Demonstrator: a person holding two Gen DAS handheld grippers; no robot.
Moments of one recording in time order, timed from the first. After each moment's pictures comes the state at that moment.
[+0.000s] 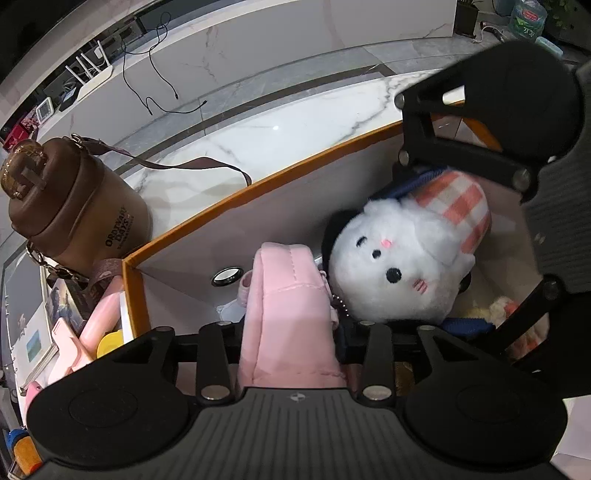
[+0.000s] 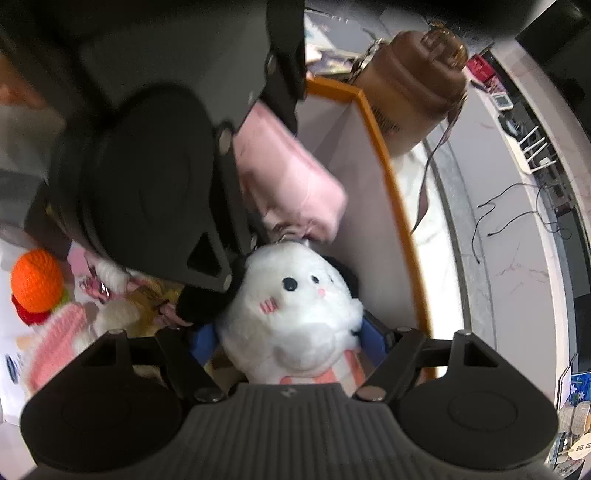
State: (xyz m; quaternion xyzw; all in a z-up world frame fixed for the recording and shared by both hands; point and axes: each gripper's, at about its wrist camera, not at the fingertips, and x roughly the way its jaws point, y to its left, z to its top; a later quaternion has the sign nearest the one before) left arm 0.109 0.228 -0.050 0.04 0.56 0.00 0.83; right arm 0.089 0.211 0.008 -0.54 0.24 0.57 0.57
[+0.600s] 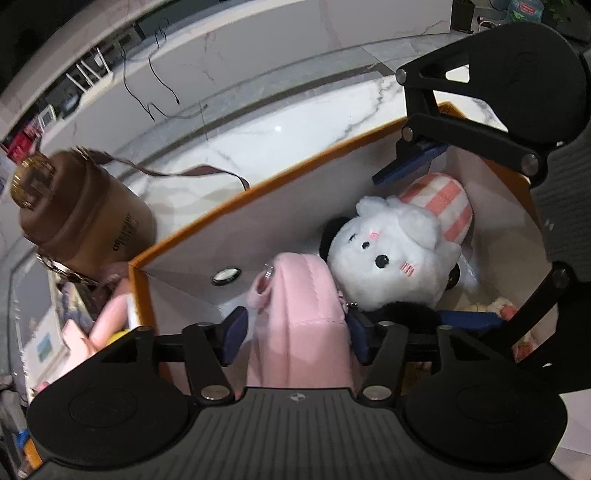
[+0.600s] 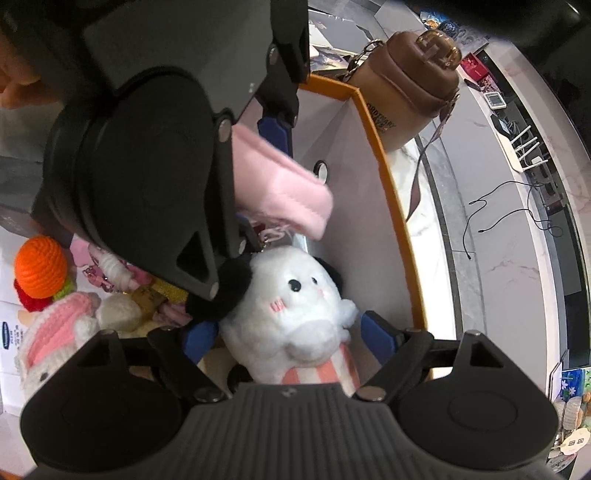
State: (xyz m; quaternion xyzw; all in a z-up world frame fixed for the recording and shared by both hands) left arm 0.104 0.219 -0.038 0.07 0.56 0.01 0.83; right arm 0.077 0.186 0.026 -0.55 0.22 0.56 0.58
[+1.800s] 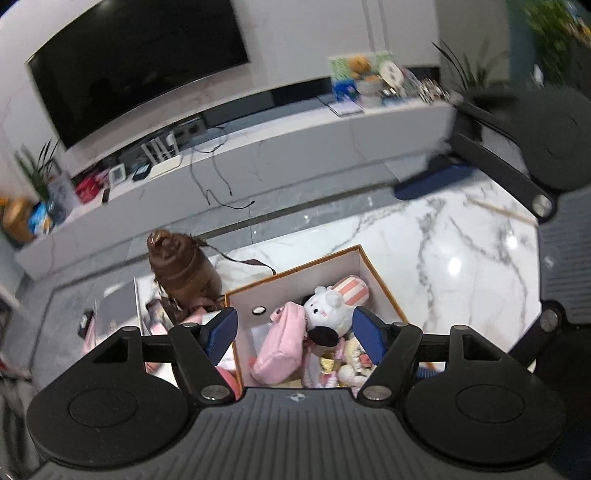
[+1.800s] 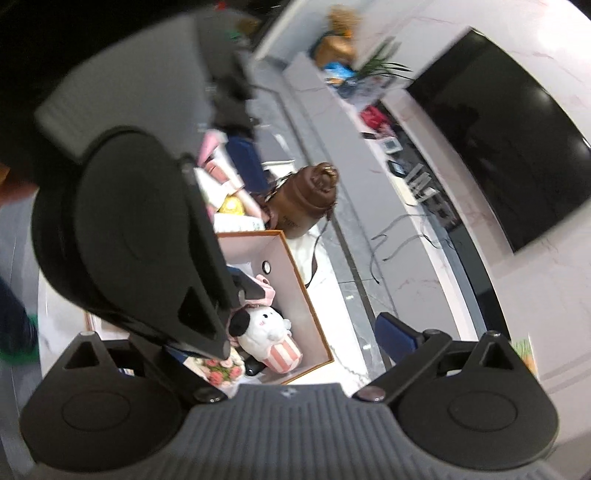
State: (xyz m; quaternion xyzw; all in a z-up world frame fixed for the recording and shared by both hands) left arm -0.036 0.160 0.149 0.02 0.40 0.08 0.91; right arm -0.052 0.100 0.207 -0.46 0.15 0.50 0.72
